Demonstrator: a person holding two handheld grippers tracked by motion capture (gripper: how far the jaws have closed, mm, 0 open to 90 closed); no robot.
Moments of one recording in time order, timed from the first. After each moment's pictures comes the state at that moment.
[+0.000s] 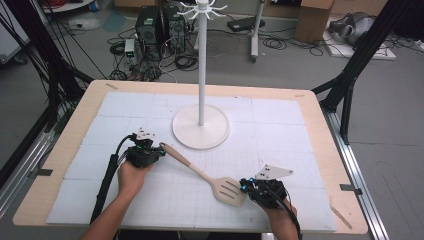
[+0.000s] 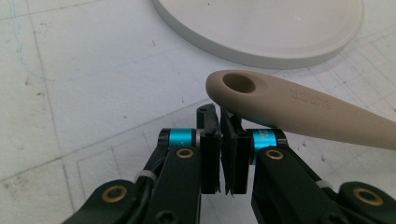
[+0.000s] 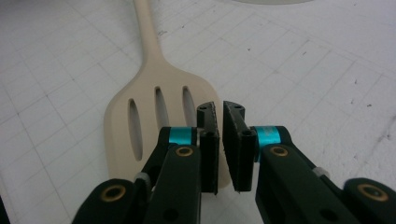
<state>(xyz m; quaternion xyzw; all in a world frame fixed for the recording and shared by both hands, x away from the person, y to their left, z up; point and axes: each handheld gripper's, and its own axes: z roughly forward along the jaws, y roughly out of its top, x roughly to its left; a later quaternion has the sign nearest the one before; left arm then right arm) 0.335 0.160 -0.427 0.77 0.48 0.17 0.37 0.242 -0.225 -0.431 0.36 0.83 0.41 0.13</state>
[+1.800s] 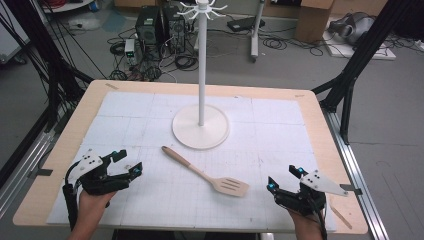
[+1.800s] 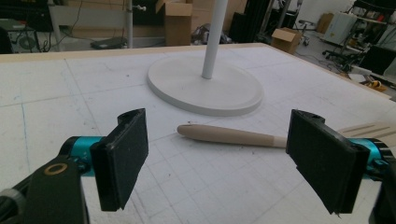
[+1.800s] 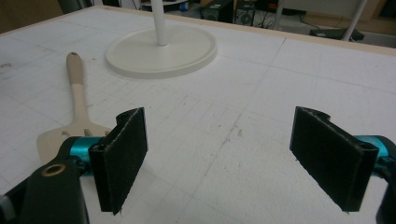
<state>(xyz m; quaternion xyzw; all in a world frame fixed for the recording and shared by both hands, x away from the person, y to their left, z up) 0.247 0.241 -0.413 0.68 0.39 0.22 0.59 0.207 -0.293 -0.401 0.44 0.70 0.48 0.28</state>
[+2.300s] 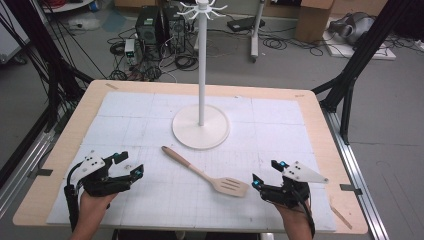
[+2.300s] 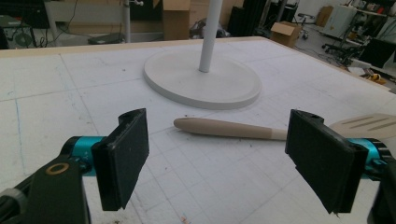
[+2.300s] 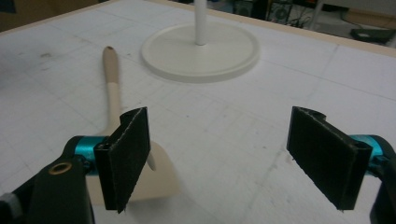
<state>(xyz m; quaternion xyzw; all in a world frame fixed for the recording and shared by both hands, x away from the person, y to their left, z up) 0.246 0.240 -0.416 0.68 0.39 0.21 0.58 0.227 -0.259 -0.394 0.39 0.74 0.48 0.24</state>
